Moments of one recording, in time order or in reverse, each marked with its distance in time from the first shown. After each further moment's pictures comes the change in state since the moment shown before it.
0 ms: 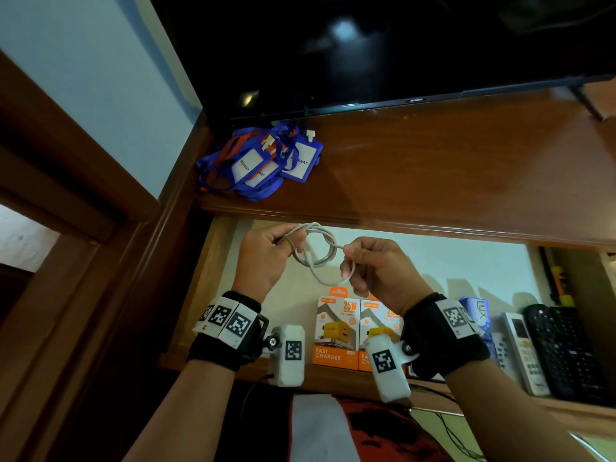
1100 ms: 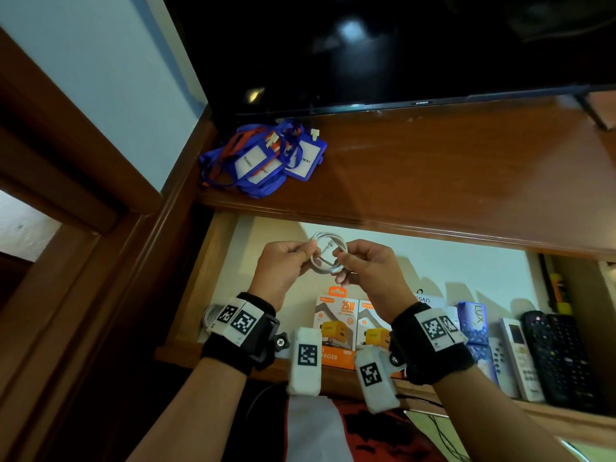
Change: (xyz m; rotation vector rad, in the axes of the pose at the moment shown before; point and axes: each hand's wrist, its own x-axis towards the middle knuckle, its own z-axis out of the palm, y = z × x) left_hand -0.010 0.001 0.027 -0.357 -0.031 -0.477; right_hand 0.004 0.016 0.012 -0.224 0.197 -0.092
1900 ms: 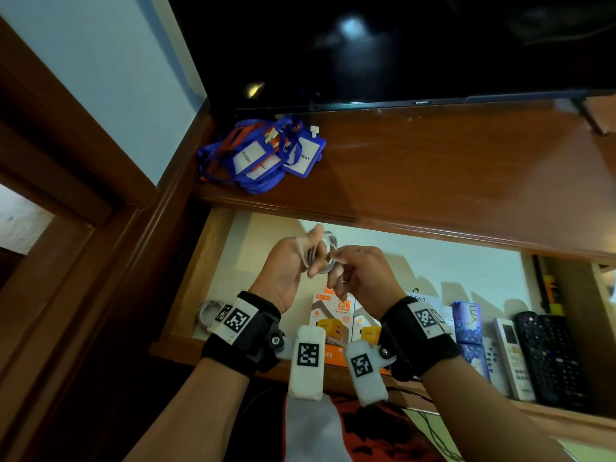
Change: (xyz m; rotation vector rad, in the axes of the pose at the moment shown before) left_hand -0.014 0.012 0.006 -0.138 -0.284 -0.009; right_hand 0.000 -0.004 0.007 0.115 -0.082 0.143
